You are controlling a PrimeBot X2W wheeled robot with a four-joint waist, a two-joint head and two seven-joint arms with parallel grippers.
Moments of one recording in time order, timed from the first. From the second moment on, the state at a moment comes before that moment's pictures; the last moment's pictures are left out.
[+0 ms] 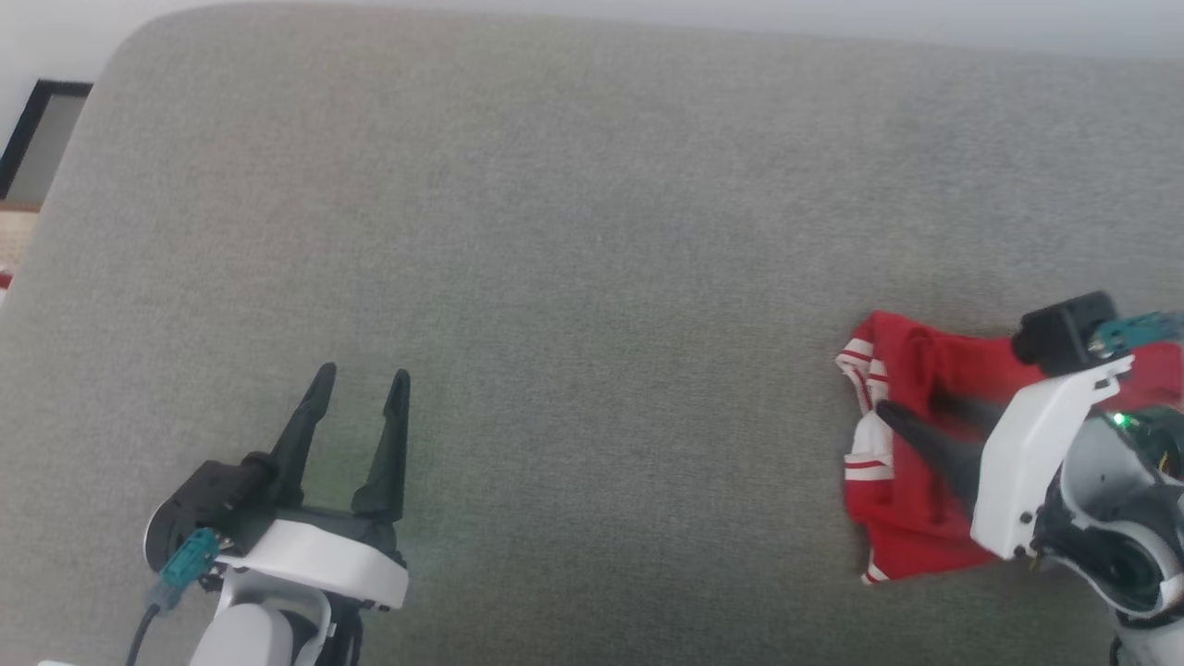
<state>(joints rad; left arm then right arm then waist) -0.13 0.15 -0.06 0.16 -0.30 -0.13 -0.26 -0.23 -0.40 0.15 -0.10 0.68 0.13 0.76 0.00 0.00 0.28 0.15</state>
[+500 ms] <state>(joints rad) -0.09 0.18 -0.05 0.22 -0.35 -0.13 -0.26 -0.25 -0.47 0.18 0.06 0.71 0.13 0.29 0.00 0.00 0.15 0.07</state>
